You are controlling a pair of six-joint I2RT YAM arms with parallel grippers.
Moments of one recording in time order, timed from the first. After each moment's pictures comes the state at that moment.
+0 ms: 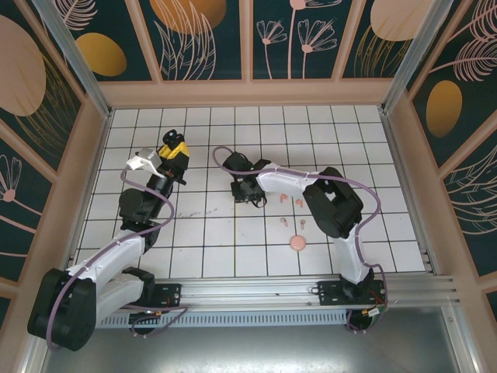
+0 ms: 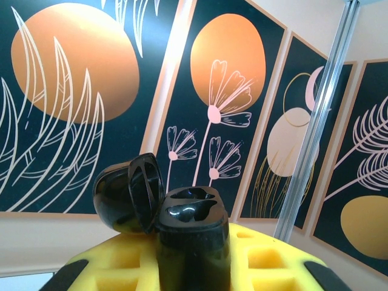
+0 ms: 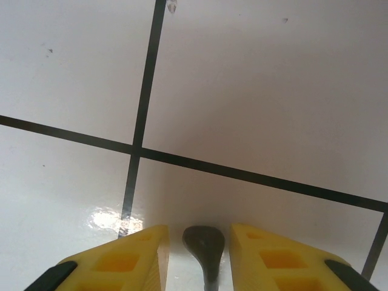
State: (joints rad) left arm -0.33 1.04 0.36 1.07 0.13 -0.36; right arm 0.85 2.07 1.46 -0.63 0.08 0.57
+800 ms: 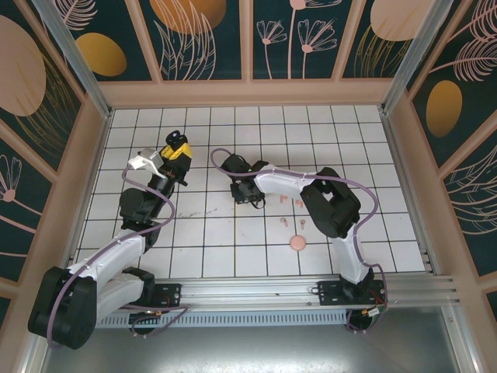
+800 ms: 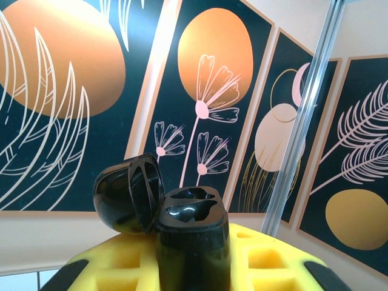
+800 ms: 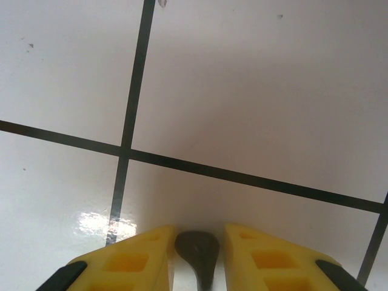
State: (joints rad) left arm -0.33 1.05 0.36 1.08 0.18 -0.37; right arm 0.86 2.09 1.47 -0.64 0.12 0.57
